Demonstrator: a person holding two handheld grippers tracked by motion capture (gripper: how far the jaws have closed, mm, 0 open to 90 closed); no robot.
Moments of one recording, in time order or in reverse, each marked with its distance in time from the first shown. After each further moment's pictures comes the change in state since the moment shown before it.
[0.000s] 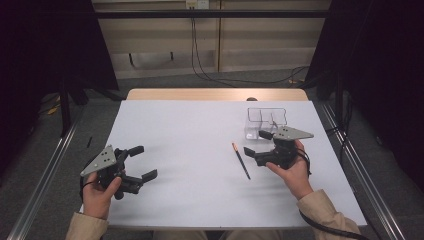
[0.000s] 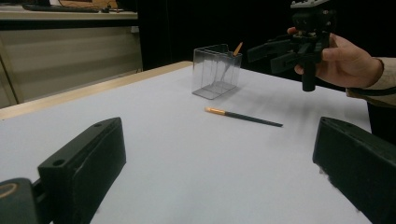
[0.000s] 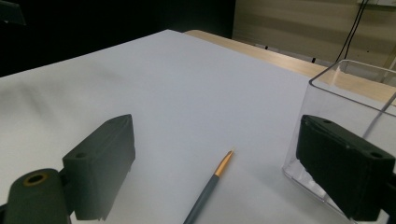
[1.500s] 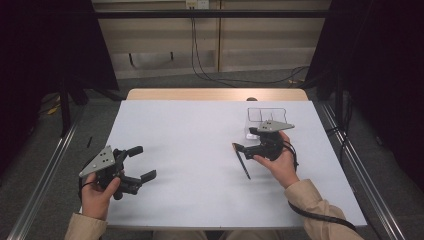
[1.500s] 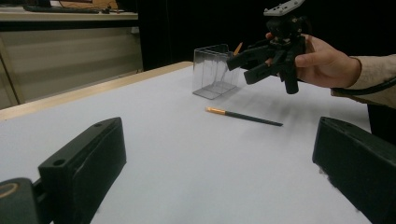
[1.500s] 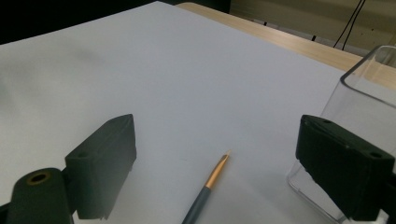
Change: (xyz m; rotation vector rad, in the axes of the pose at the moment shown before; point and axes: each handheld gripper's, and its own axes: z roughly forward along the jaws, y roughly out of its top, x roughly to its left) left arm 0.000 0.000 -0.003 -0.001 0.002 0.007; right arm -0.005 0.006 0.041 0.116 -0.022 -0.015
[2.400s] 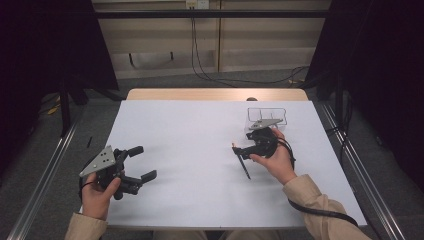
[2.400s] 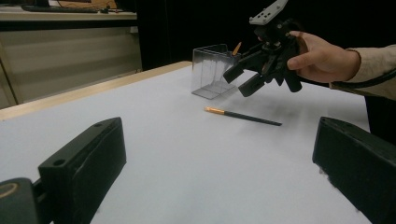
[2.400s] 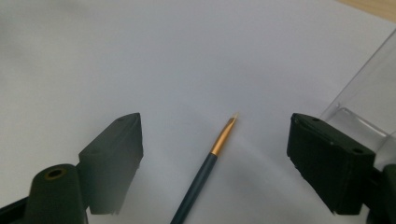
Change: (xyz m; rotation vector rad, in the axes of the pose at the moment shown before) left arm -0.001 0.000 0.001 0.002 -0.005 -0.003; right arm 0.002 0.007 0.014 0.237 0.003 0.027
